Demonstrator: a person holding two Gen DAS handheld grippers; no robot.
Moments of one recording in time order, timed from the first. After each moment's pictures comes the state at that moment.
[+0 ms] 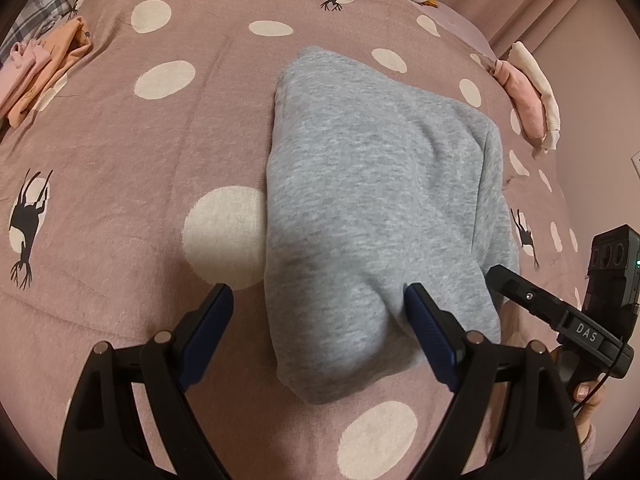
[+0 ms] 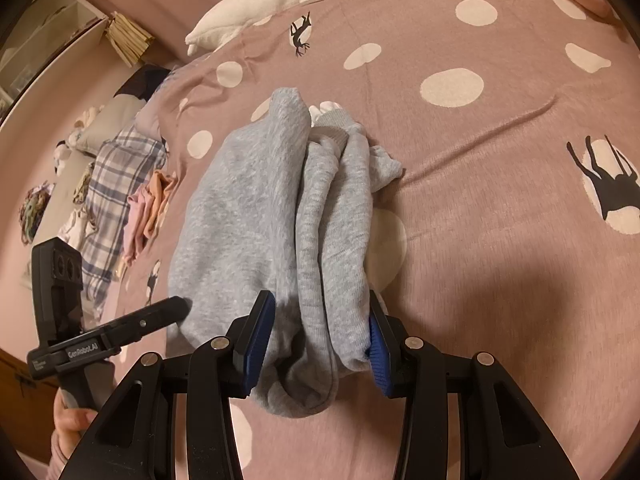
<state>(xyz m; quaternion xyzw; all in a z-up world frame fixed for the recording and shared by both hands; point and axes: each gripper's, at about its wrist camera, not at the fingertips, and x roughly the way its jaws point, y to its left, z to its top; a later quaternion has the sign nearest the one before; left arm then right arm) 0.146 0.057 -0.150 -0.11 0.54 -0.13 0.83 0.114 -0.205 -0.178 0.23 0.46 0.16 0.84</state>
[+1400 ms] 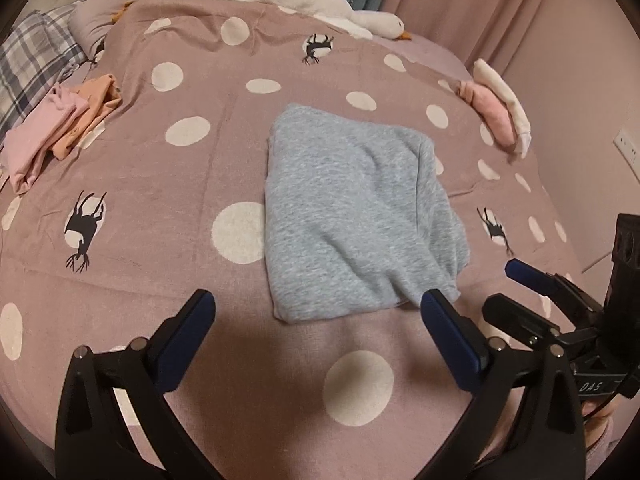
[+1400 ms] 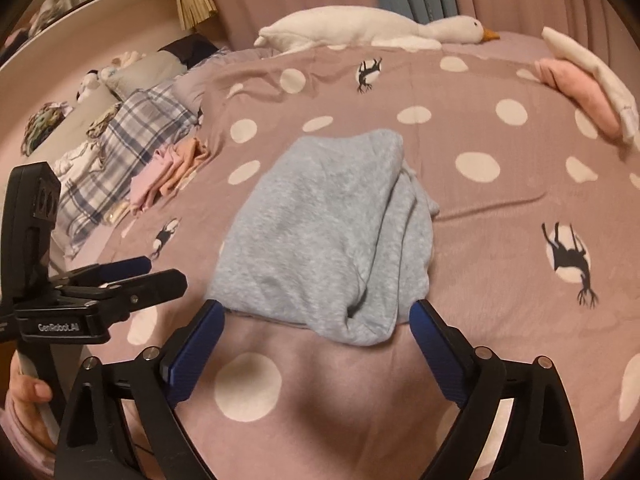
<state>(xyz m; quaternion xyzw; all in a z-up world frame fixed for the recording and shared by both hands) 0.070 0.054 -0.093 -0.08 0.46 -0.12 0.88 0.053 -0.145 -0.121 0.07 0.39 0.15 0.91</state>
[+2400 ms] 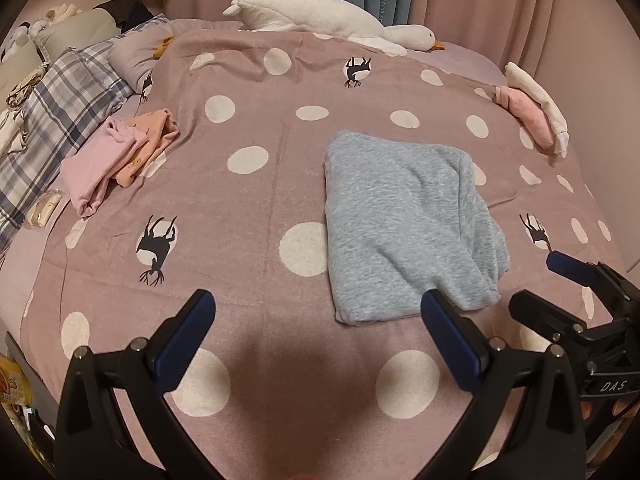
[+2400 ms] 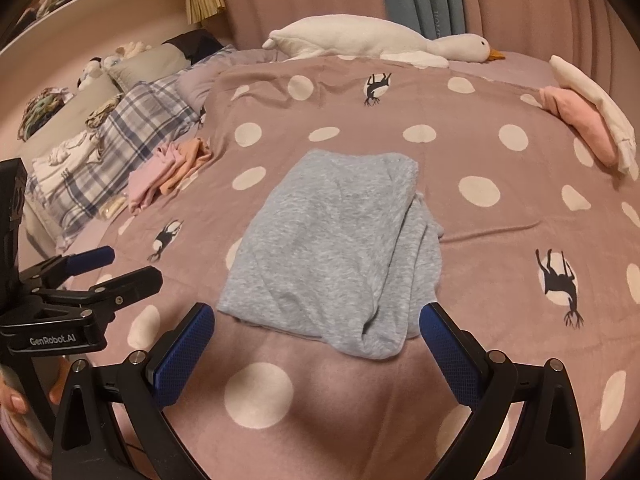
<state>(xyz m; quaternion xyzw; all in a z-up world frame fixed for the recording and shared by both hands) 0.055 0.062 -0.071 -0.01 0.43 -0.03 0.90 0.045 -0.122 -0.108 0.04 0.39 0.14 0.91</state>
